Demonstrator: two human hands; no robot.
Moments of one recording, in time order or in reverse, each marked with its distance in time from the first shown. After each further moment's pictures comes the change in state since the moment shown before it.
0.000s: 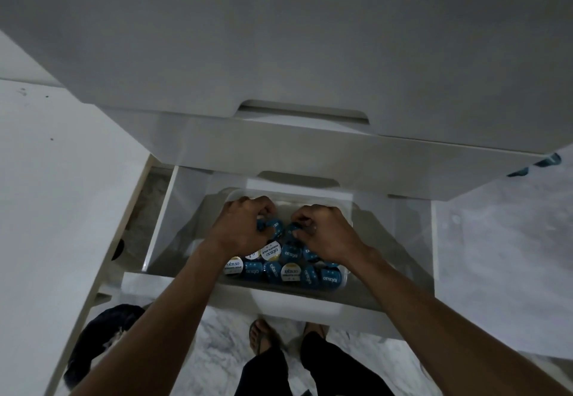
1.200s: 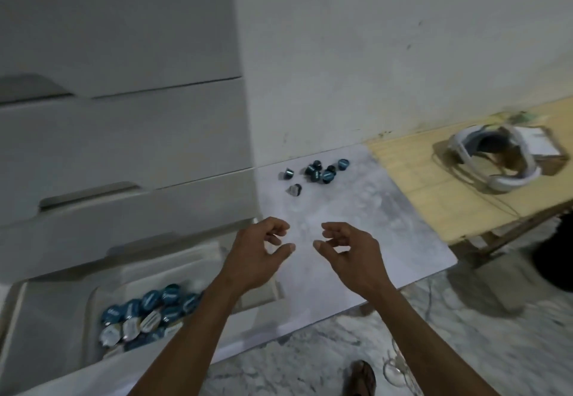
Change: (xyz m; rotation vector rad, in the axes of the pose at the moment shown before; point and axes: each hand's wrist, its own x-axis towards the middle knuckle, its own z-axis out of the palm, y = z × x) left_hand -0.032 0.269 0.069 -0.371 -0.024 0.449; right_hand -0.255 0.082 -0.146 0.346 0.845 0.283
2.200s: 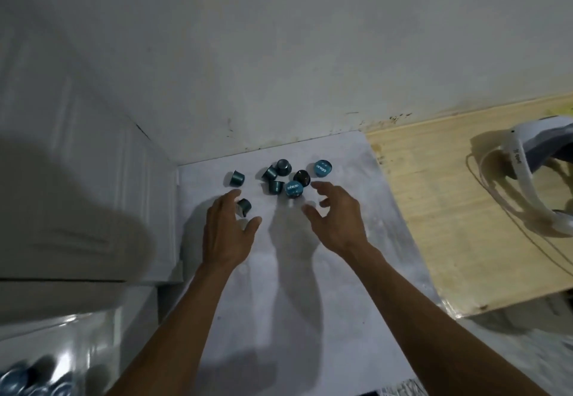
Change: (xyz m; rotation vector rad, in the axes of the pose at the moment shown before) left_hand 0.235 -0.072 0.147 0.226 0.239 -0.410; right_hand 0.274 0.154 -0.026 -0.232 -0.164 0.025
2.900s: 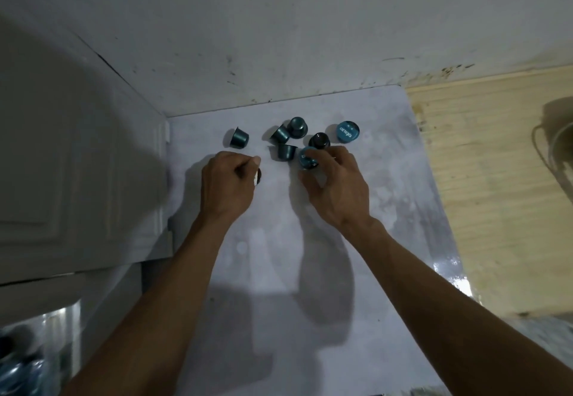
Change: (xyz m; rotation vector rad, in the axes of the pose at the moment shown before) left_hand 0.043 -0.007 0.019 0.019 0.086 0.041; right_hand 0.036 0.035 0.059 -0.215 0.011 -0.175
